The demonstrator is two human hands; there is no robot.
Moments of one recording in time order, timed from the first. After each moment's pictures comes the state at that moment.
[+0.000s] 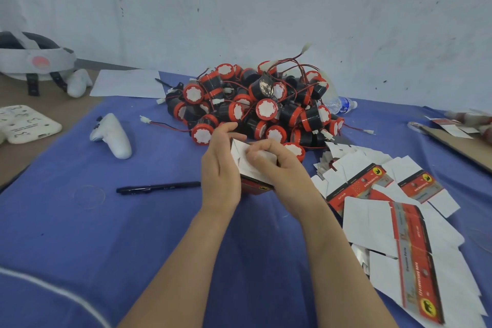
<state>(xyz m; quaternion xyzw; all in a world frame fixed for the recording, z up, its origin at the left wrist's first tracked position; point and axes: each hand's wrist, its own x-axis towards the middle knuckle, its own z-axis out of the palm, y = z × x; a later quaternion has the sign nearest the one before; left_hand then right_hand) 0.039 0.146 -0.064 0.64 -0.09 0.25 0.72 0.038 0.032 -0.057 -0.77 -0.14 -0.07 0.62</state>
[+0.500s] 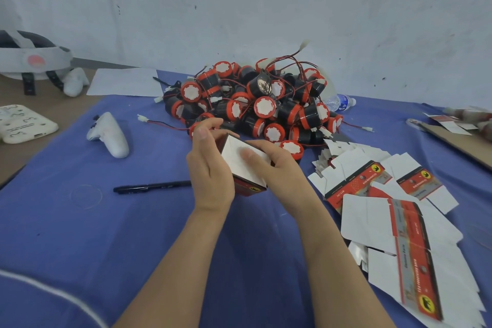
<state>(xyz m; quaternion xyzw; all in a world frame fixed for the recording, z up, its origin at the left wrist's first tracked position) 0.038 0.147 -0.062 0.58 -0.08 0.34 0.74 0.043 0.032 -0.059 -0.82 -0.14 -0.08 0.55</state>
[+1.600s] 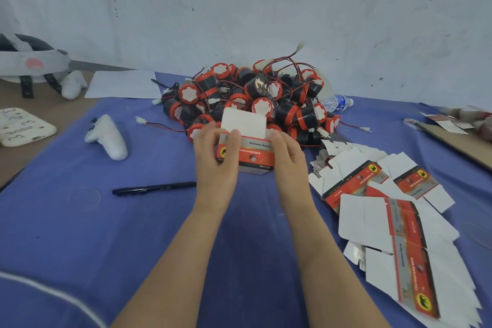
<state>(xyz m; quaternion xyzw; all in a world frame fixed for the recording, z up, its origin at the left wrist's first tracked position) 0.039 0.146 -0.063 0.65 -0.08 0.22 0.72 0.033 0.038 -0.053 -0.67 -0.01 -0.21 0.71</state>
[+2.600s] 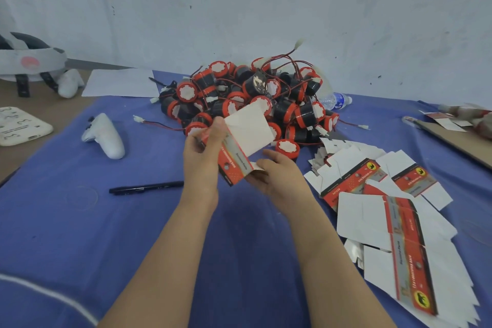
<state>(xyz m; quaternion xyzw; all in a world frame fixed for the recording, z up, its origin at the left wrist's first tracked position) 0.046 0.155 -0.055 0.50 -0.02 0.12 0.86 0.040 0.032 -0.065 -0.64 0.09 0.00 0.76</state>
